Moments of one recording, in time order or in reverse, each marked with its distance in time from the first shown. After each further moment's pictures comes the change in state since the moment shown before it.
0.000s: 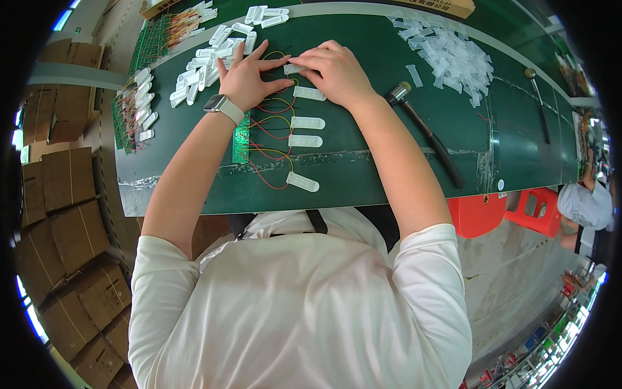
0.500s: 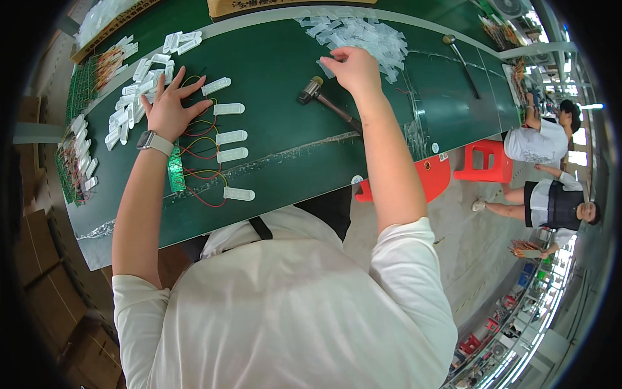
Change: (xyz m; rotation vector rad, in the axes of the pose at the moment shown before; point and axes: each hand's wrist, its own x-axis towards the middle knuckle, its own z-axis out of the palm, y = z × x) left_hand -0.001 0.005 -0.005 0.021 -0.091 -0.030; right_hand -0.067 0.057 -0.141 -0.145 0.003 0.984
